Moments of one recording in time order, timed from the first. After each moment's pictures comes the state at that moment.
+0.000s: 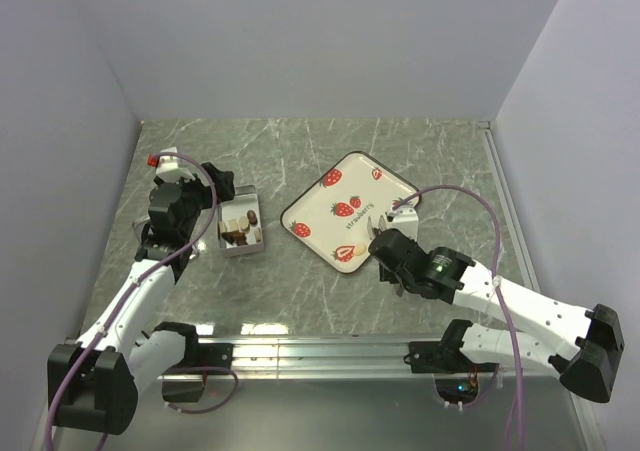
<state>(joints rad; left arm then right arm) -0.14 0.97 0.59 0.26 -0.04 -0.41 0.94 0.98 0.77 -0.80 0.53 0.69</state>
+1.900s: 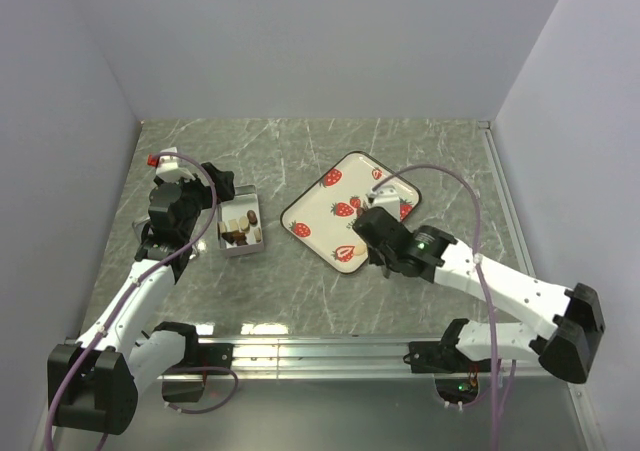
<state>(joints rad) -0.14 0.97 0.59 0.26 -0.04 -0.41 0.91 1.13 0.92 -0.79 0.51 0.60</state>
